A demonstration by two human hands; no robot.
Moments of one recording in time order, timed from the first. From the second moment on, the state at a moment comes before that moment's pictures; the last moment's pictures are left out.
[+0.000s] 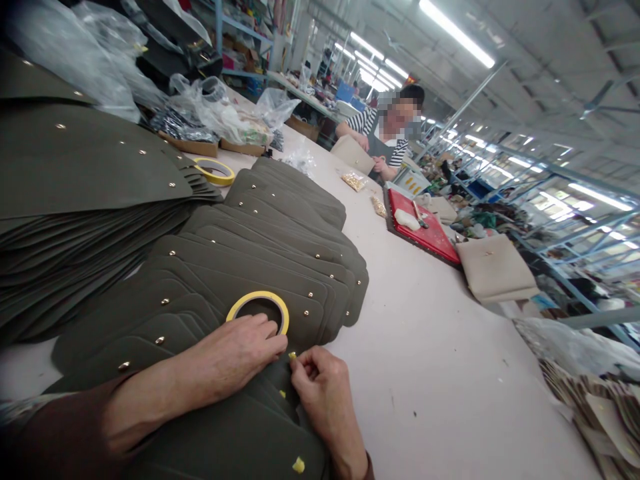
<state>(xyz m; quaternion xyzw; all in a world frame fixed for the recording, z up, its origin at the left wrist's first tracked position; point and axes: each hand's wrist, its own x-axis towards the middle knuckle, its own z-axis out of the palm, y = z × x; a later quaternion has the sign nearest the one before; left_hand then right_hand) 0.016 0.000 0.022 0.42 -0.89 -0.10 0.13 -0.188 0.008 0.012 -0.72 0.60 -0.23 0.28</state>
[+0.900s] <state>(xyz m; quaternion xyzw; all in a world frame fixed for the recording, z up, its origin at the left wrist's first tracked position) 0.016 -0.002 0.025 0.42 -0.89 -0.10 0.13 -0.190 0.005 0.014 -0.68 0.62 -0.24 0.31</state>
